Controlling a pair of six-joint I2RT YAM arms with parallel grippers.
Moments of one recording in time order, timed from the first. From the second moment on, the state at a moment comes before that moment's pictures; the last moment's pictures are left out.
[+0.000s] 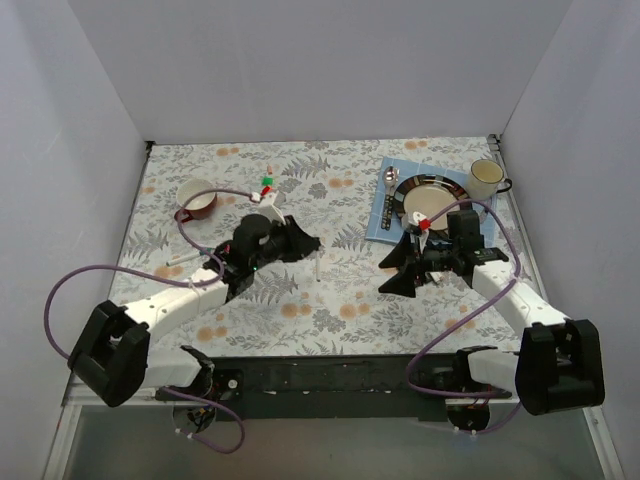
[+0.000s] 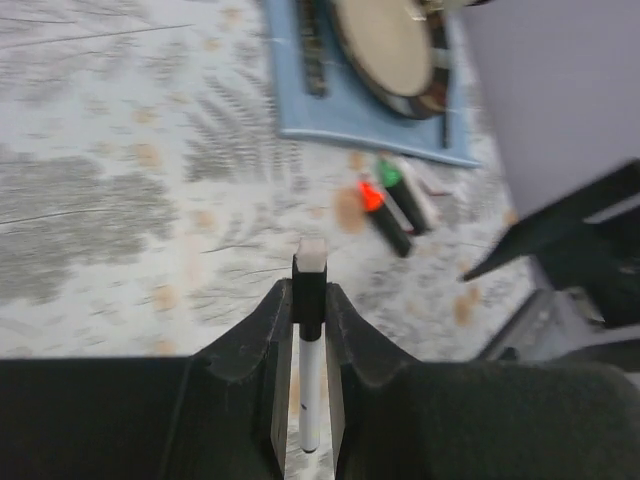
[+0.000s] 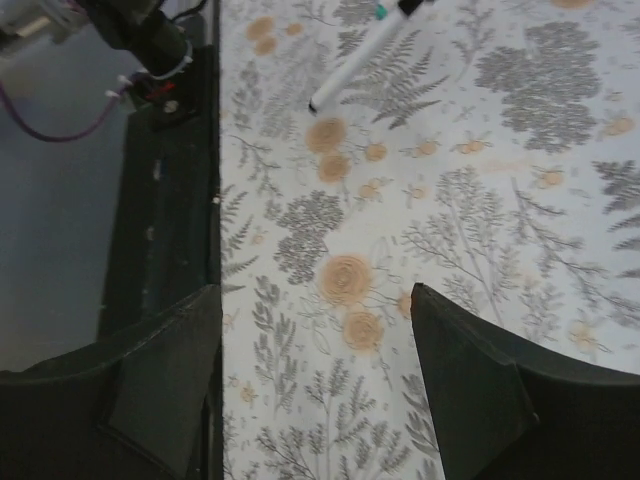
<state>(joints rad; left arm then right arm) -0.56 1.27 0.72 0.14 0.15 -0.68 0.17 1.16 0.67 -0.33 -1.23 -0.52</state>
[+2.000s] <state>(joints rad) -0.49 1.52 0.83 0.55 -0.39 -0.93 0.34 1.40 0.72 -0.20 -1.05 -0.20</state>
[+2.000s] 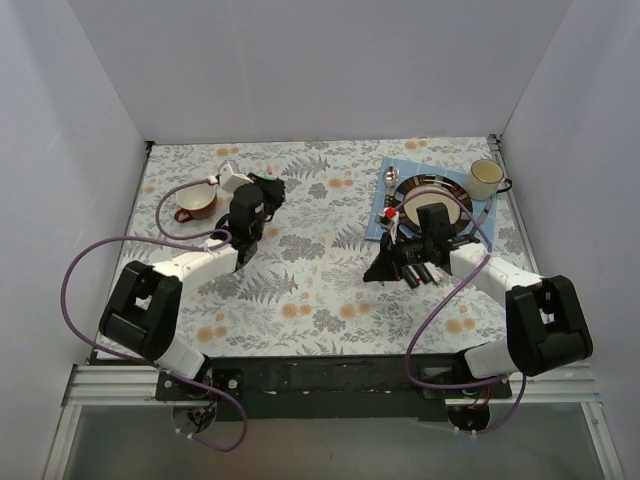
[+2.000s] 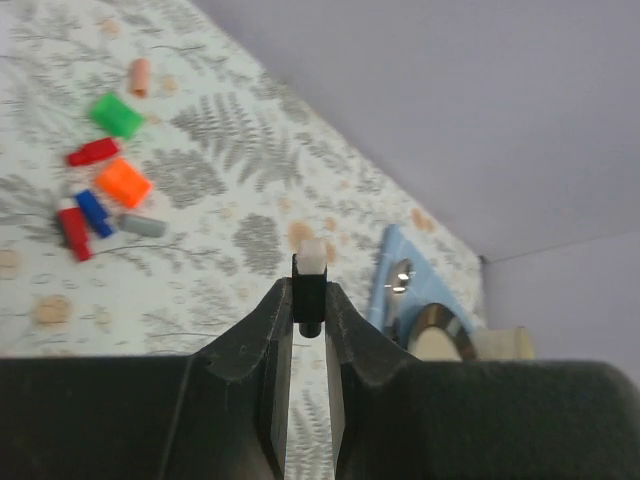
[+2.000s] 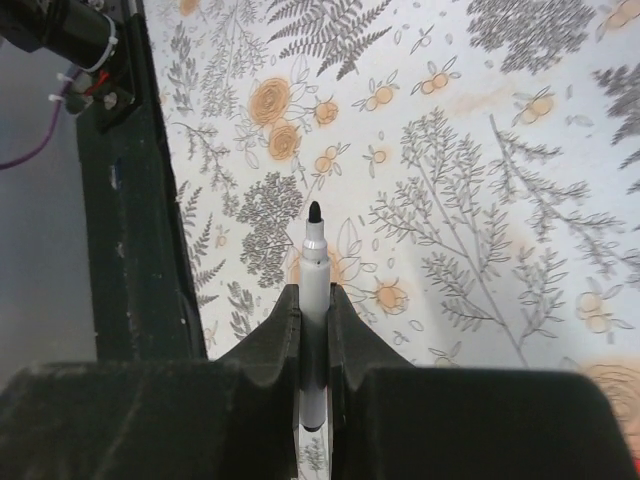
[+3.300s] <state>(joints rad) -0.17 1.94 1.36 -0.16 0.01 -0.62 0.32 1.37 0.78 -0.40 -0.57 -0.48</state>
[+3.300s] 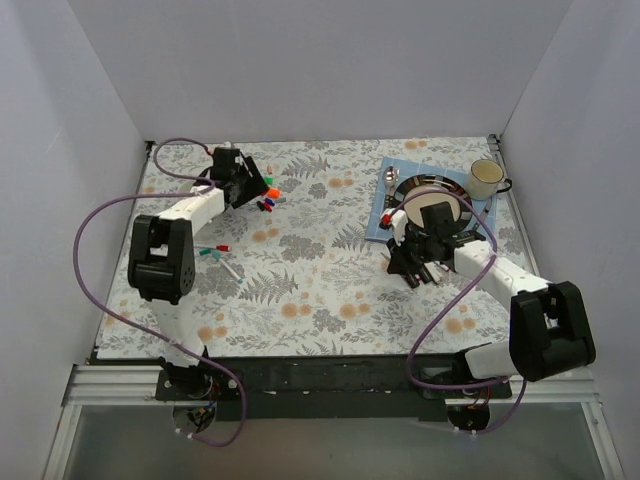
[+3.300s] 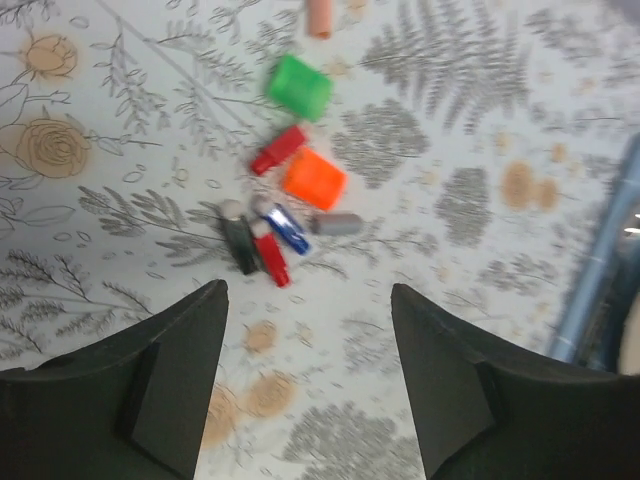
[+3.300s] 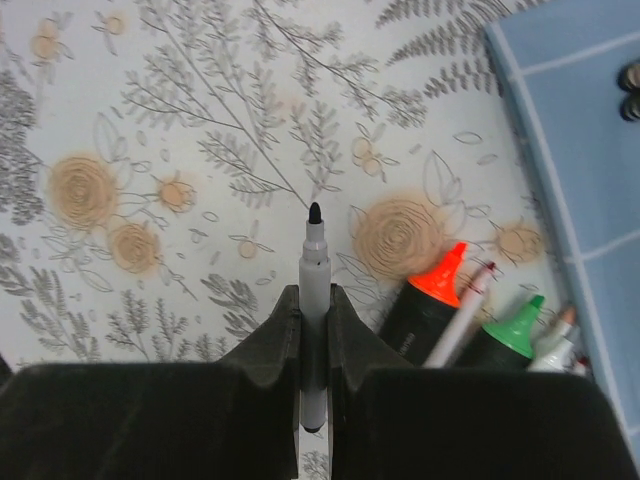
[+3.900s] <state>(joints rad) -0.17 1.01 0.74 -0.09 0.23 -0.48 0.21 1.45 0.78 -0.42 -0.32 -0.49</state>
